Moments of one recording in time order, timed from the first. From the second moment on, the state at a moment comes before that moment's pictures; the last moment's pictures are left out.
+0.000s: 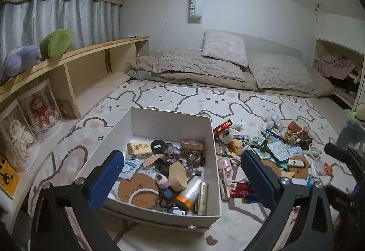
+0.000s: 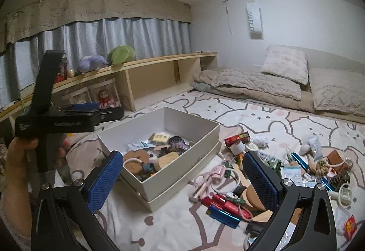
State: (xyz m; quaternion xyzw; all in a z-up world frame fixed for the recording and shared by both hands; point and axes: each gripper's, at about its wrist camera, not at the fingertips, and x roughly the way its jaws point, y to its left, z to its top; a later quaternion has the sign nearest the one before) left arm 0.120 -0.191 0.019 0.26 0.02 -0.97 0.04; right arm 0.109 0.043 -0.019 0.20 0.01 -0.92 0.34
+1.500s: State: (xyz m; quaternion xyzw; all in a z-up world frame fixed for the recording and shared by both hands) left arm 0.154 -0.184 -0.021 0.27 0.00 -0.96 0.04; right arm 0.098 0.043 -0.047 0.22 0.04 -0.93 0.28
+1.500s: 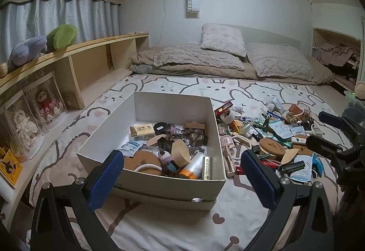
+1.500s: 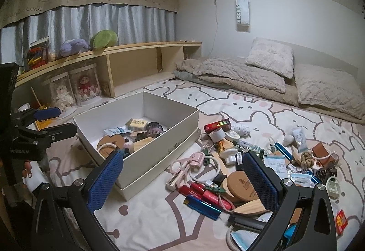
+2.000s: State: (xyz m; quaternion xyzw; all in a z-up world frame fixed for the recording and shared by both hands) left arm 0.157 -0.183 -0.021 0.26 0.00 -0.96 0.04; right arm 0.102 0.042 -0.046 0.22 0.04 -0.93 0.28
